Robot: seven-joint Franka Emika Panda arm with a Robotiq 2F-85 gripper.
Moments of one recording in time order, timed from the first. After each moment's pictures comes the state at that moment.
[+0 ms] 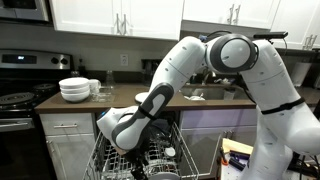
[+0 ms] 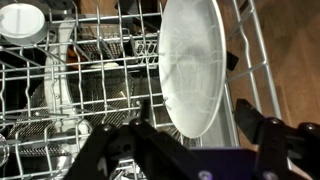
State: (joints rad) arm 0.23 0.63 0.14 -1.90 -0.16 2.01 -0.03
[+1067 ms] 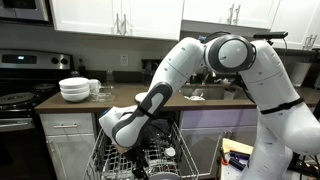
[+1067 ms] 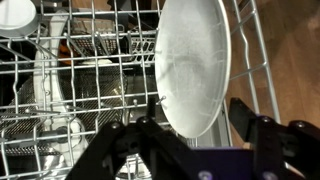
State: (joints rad) arm 0.21 0.64 0.15 -1.90 -0.12 2.01 -0.11
